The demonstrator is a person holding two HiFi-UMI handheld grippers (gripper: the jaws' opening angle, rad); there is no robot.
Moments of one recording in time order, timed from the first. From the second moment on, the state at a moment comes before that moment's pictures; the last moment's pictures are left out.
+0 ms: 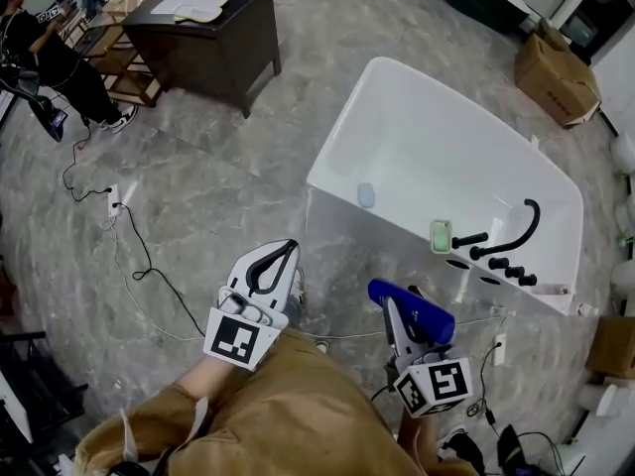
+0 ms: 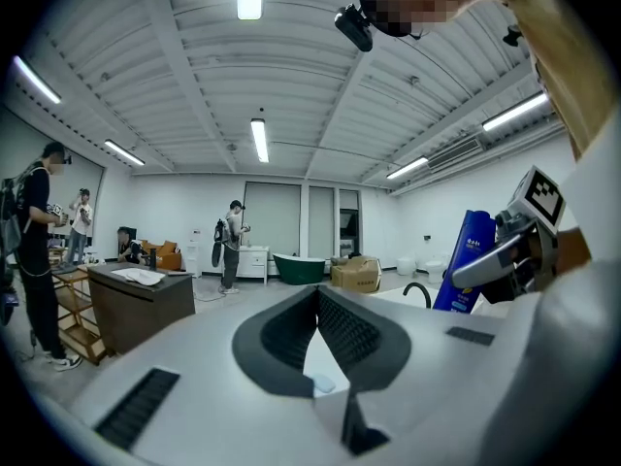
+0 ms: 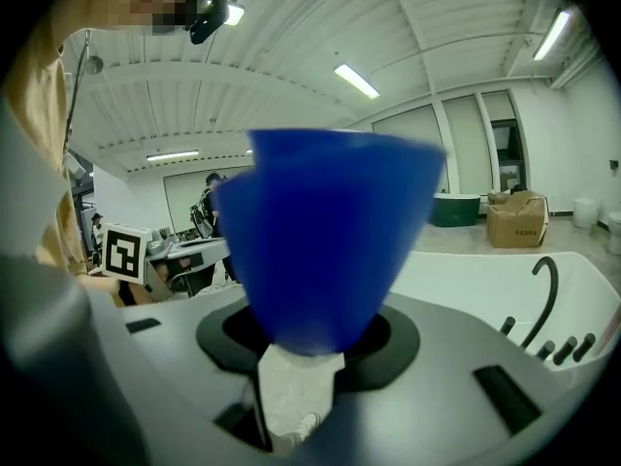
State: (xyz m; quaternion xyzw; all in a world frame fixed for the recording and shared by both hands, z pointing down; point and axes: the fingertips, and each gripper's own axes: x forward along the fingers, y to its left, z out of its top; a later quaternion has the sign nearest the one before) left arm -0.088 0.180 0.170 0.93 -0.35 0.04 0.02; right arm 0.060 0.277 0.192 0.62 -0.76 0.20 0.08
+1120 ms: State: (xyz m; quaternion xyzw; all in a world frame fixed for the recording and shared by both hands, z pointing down) left arm -0.077 -0.024 0.177 0.95 -0.31 0.02 0.05; right arm 0.056 0.103 0.174 0.65 -0.72 0.20 0.12
